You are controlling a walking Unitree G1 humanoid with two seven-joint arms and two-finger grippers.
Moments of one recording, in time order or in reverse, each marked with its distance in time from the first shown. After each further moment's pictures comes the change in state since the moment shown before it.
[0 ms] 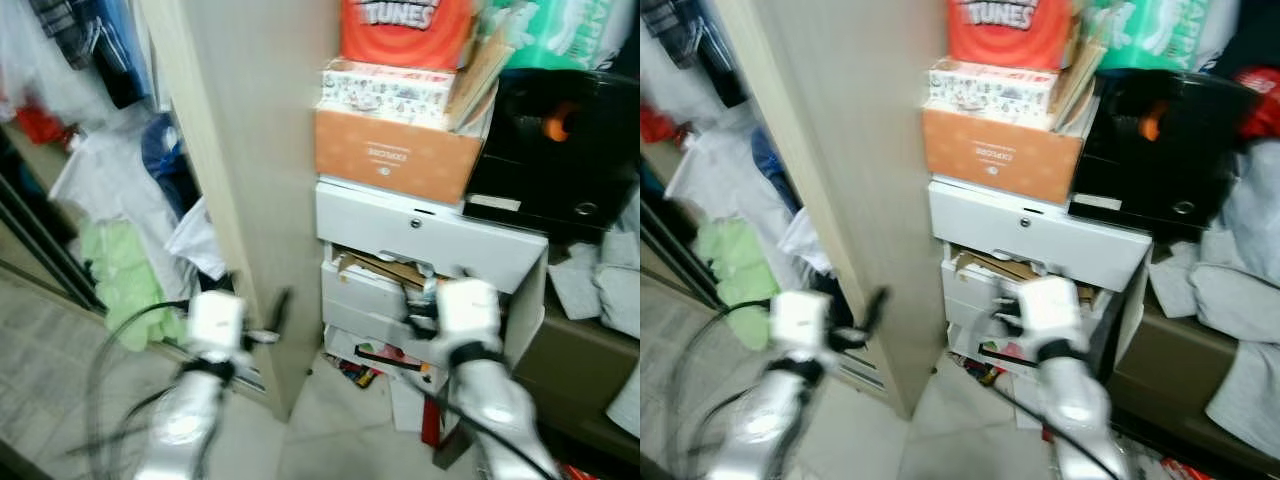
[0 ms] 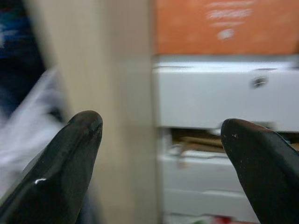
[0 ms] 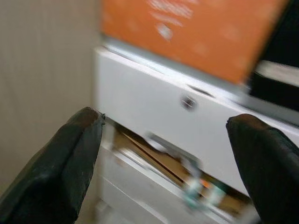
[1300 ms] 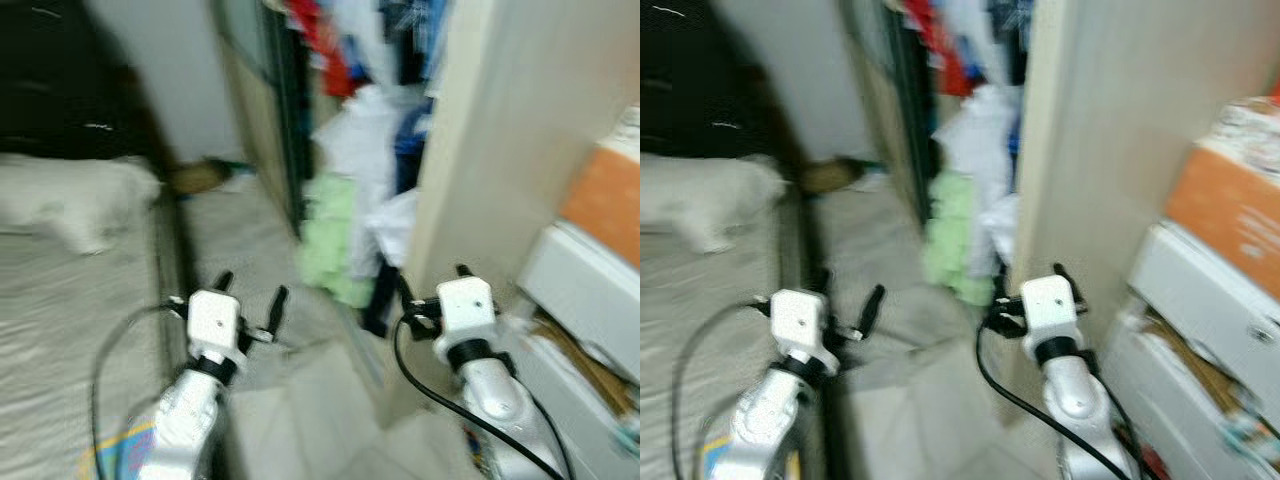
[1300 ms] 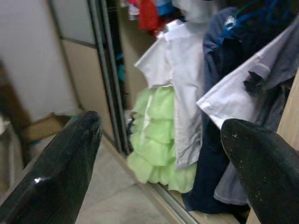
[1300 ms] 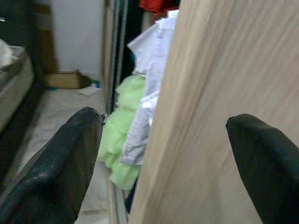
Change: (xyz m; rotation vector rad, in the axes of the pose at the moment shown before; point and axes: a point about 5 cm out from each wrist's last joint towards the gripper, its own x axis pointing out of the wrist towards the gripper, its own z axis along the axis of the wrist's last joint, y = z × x) left arm 0.003 -0.007 0.000 -0.021 -0.008 -0.010; right arm 0.001 -0.013 -0.004 -0.032 0.008 -0.025
